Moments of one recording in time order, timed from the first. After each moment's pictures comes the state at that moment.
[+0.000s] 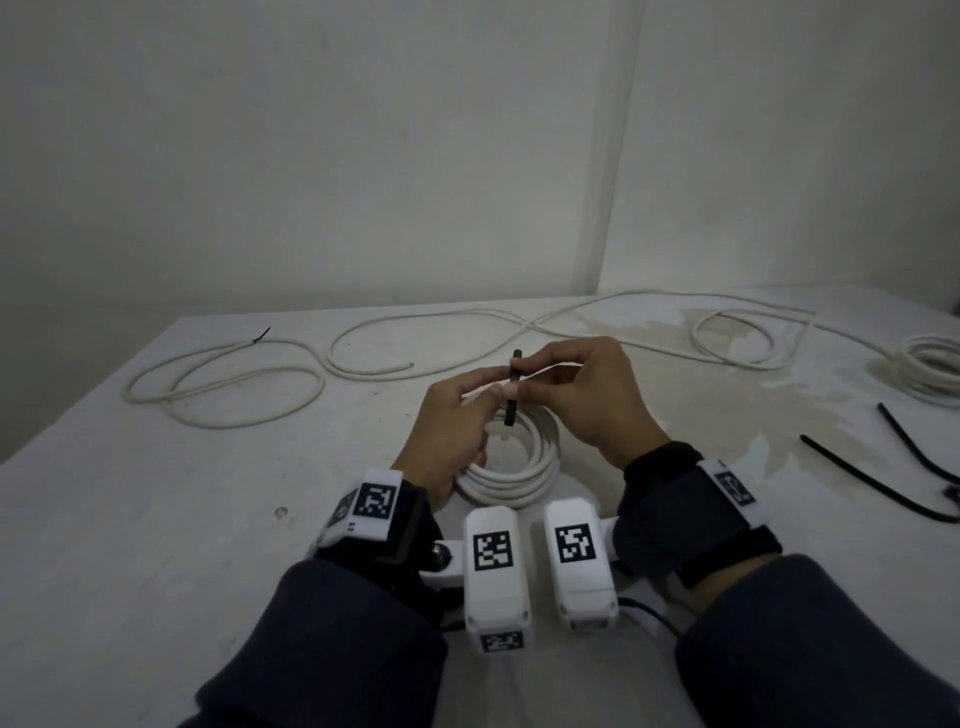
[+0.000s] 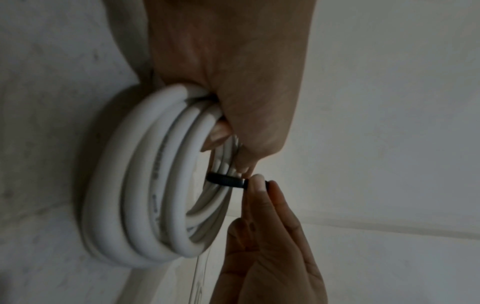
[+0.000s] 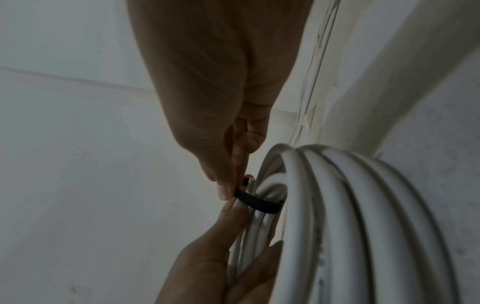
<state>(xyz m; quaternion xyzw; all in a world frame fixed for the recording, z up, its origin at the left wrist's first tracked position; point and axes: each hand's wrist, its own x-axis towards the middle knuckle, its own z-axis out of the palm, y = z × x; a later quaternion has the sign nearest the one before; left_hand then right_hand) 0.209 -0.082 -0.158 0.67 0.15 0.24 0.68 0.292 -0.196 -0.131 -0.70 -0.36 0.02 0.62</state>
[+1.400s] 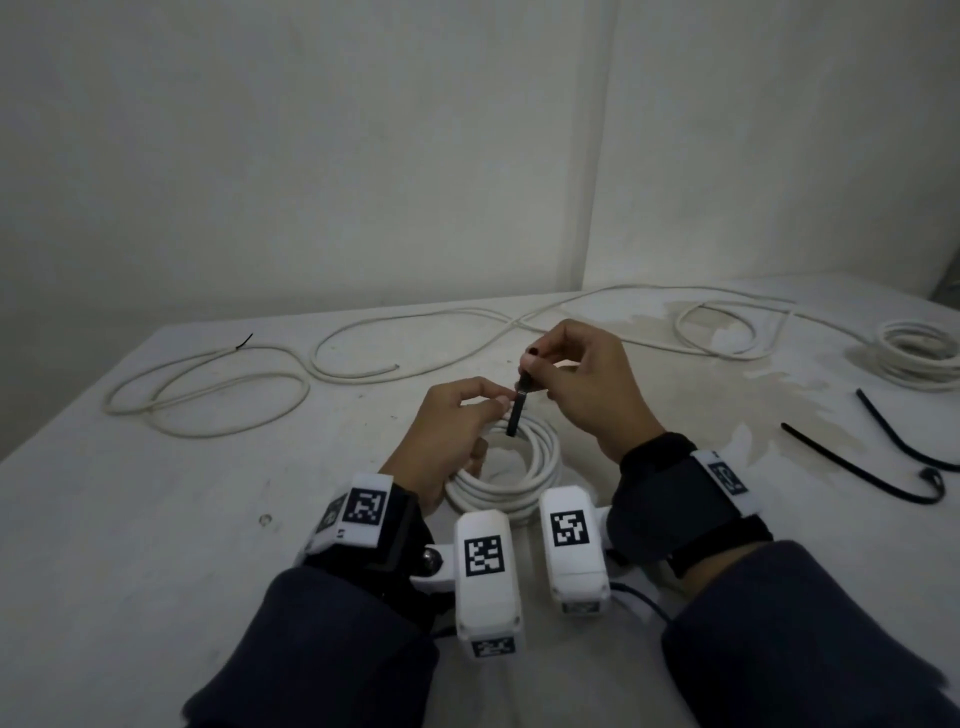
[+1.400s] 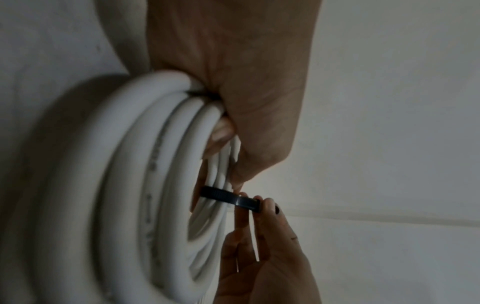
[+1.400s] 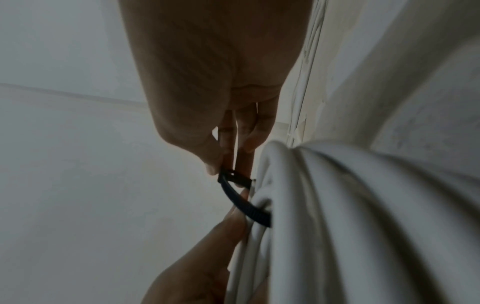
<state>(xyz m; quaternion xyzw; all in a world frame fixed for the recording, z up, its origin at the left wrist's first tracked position) 0.210 -0.089 -0.154 0.72 0.15 0.17 0.66 0.302 -0.202 -0.131 -0.71 -0.32 -0.01 0.63</state>
